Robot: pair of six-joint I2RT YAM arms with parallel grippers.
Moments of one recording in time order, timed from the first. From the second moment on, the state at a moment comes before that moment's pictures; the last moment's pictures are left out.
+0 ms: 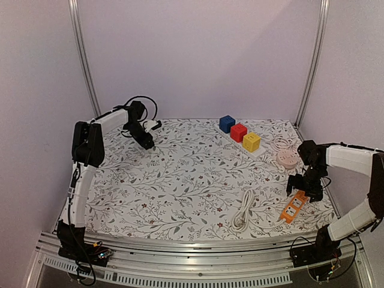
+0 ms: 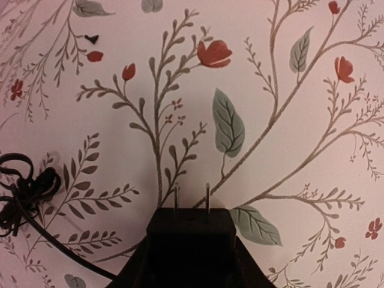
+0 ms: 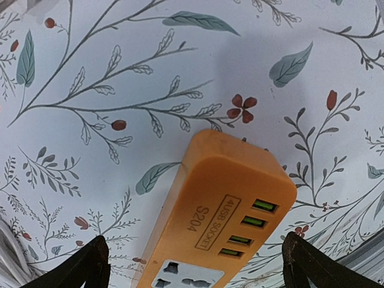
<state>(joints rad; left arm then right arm) -0.23 2.59 2.30 -0.92 0.15 0.57 0.14 1.40 0.79 -0.88 0.07 0.58</state>
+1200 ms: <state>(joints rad) -0.17 1.48 1.66 -1.09 0.29 0.48 0.68 1.67 1.41 -0.82 -0.17 -0.19</state>
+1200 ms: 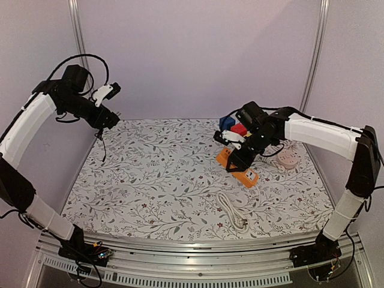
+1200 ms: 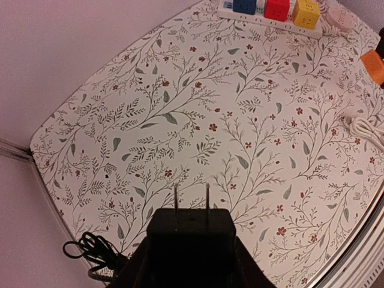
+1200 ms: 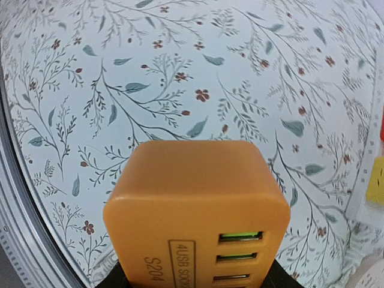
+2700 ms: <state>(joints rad) -0.46 1.35 1.63 -1.23 0.48 0.52 0.85 1.76 1.61 -0.06 -0.39 -0.04</state>
